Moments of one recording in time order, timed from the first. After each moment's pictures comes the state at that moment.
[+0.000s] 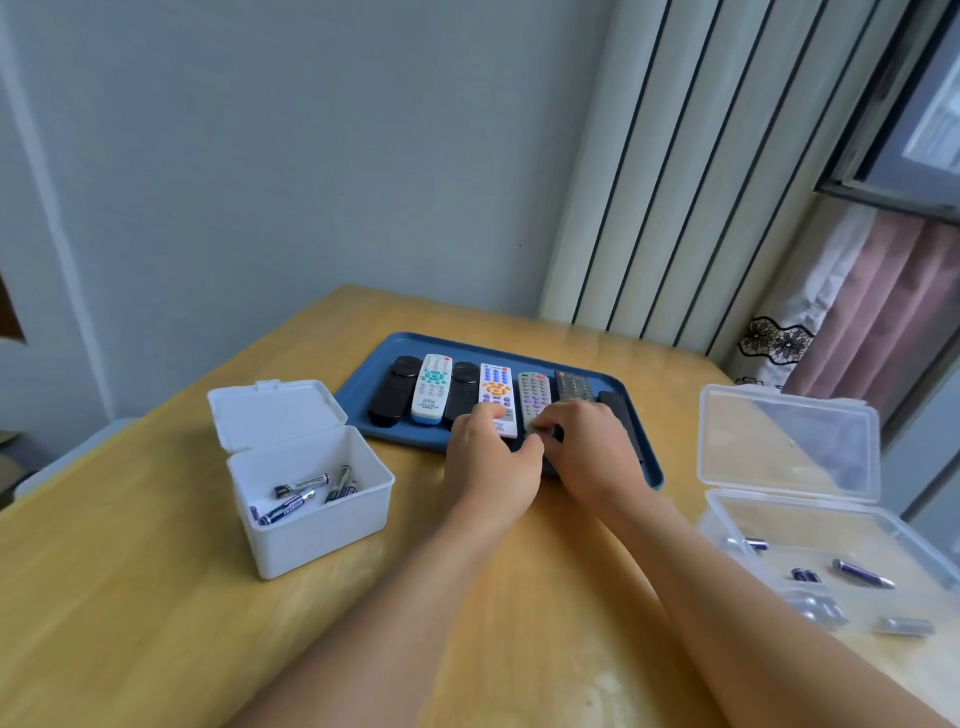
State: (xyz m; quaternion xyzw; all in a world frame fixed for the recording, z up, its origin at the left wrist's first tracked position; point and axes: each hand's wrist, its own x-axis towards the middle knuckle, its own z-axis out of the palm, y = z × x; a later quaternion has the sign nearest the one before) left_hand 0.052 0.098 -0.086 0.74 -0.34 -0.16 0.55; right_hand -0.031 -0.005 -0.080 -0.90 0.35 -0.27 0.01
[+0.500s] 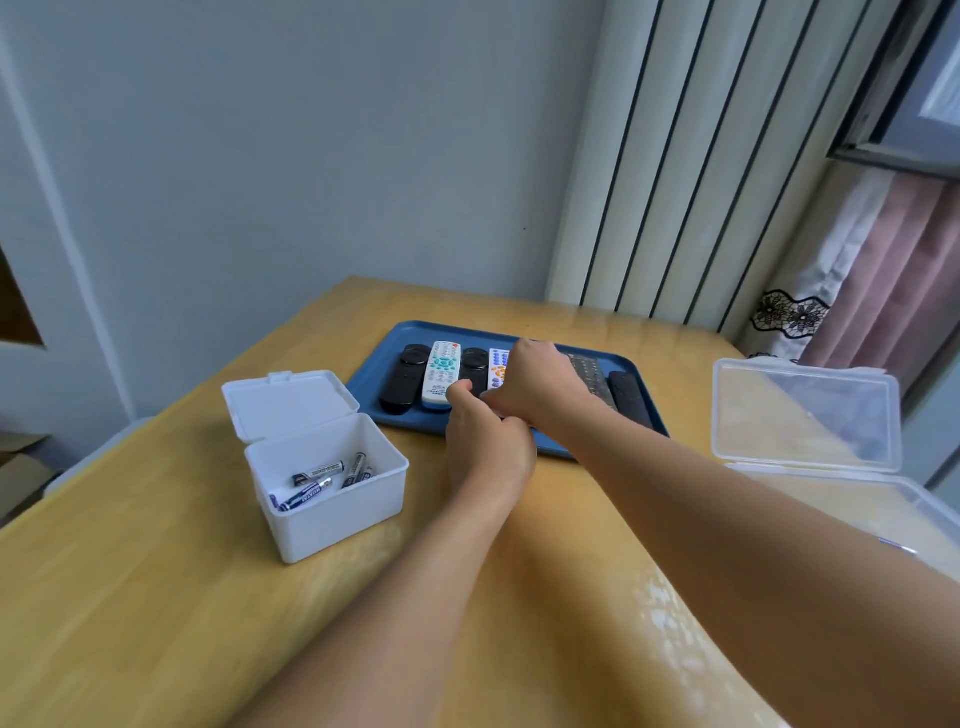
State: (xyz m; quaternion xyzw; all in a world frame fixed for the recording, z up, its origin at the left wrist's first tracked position) left_hand 0.056 0.109 -0.075 0.72 -0.27 -0.21 0.60; right_hand 0.043 0.011 -0.037 -0.90 0.43 -0.12 0.04
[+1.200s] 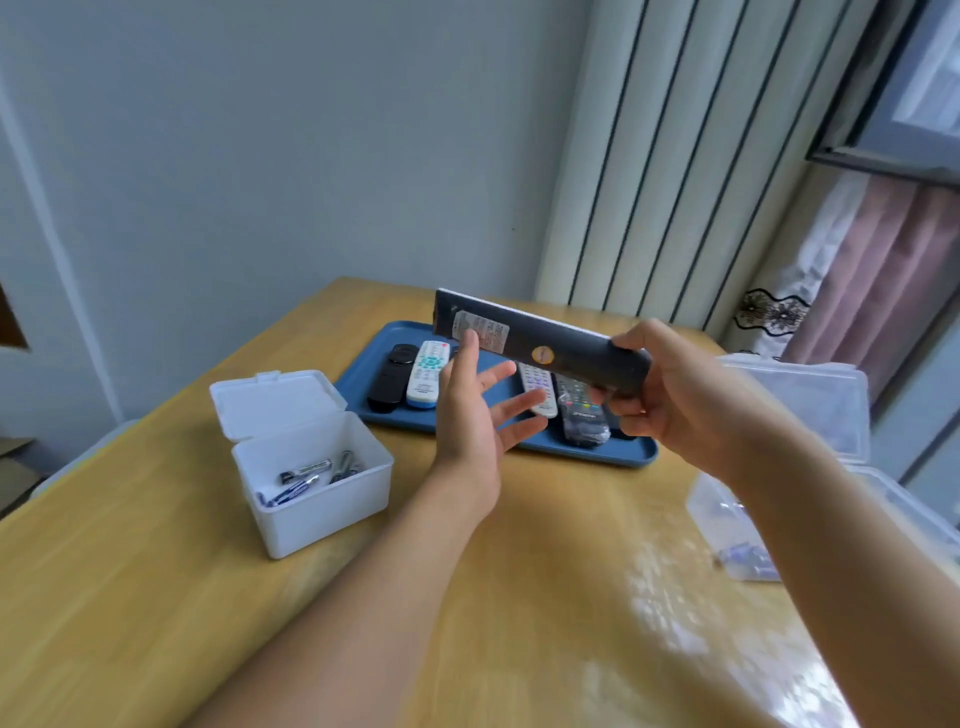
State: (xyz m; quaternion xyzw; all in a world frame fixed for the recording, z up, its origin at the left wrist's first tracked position) left_hand 0.049 0.124 -0.048 0.38 -0.16 -0.43 0.80; right_hand -0.087 0.036 0.009 -0.64 0.36 -0.29 0.61
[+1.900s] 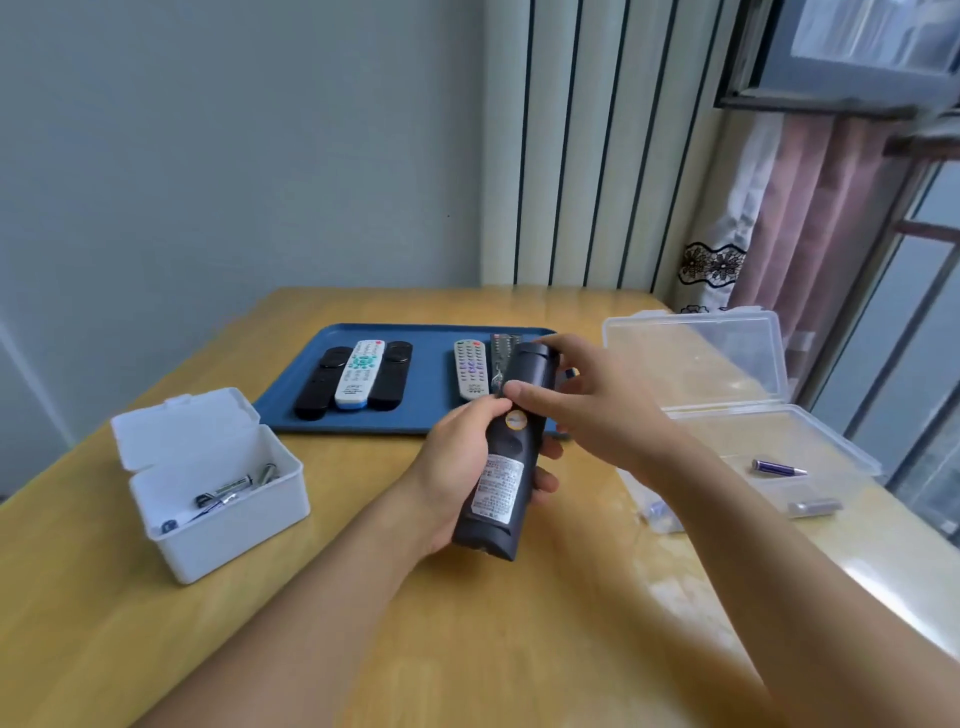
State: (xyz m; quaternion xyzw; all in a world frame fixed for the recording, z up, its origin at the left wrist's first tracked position) left_hand -0.003 0.131 -0.051 0.49 -0.36 -0.53 0.59; right_hand -0.122 0.026 -0.038 -0.81 0.31 -0.36 0.35
